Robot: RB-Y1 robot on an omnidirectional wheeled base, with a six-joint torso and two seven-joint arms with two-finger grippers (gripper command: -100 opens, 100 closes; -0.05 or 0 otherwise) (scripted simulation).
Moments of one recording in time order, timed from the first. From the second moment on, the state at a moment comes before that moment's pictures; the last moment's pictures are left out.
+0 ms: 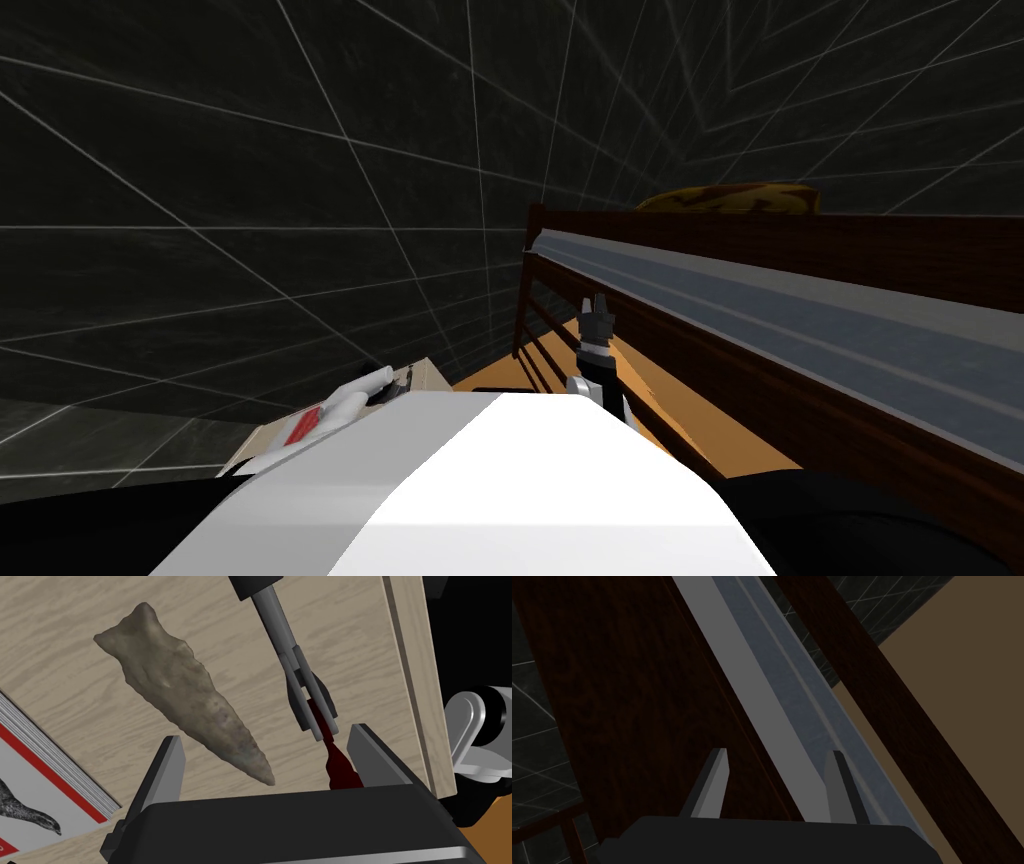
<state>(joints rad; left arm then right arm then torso) -0.04 0.47 0.38 -0.72 0.36 0.89 1.01 0.56 0.03 0.05 -2.26 -0.05 -0.45 0.02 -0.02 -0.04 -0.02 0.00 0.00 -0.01</state>
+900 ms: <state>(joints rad) 0.06 0.48 0.37 -0.79 0.44 0.87 0.88 0.57 0.03 0.05 -2.25 -0.05 -0.45 0.01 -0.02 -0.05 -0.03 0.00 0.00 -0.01</state>
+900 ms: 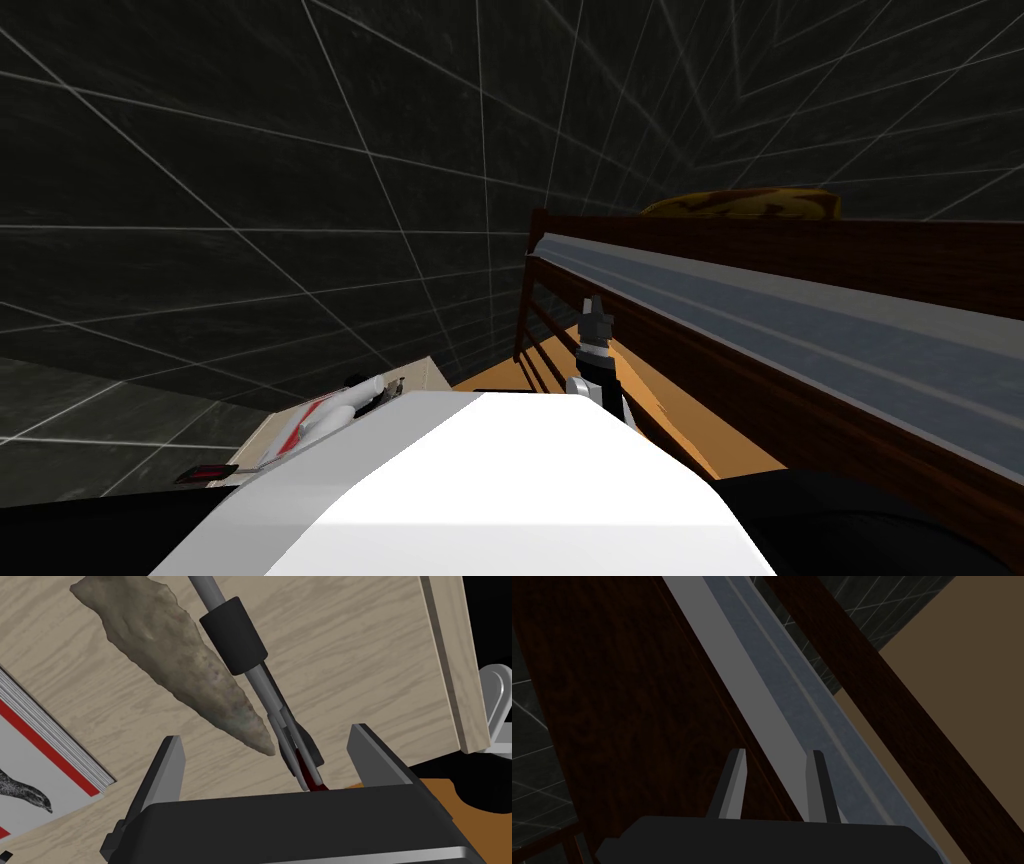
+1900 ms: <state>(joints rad) 0.00 0.34 0.52 -0.83 0.27 0.86 0.85 0.57 0.03 0.05 -2.25 -0.05 -0.45 0.01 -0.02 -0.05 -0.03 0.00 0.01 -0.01</state>
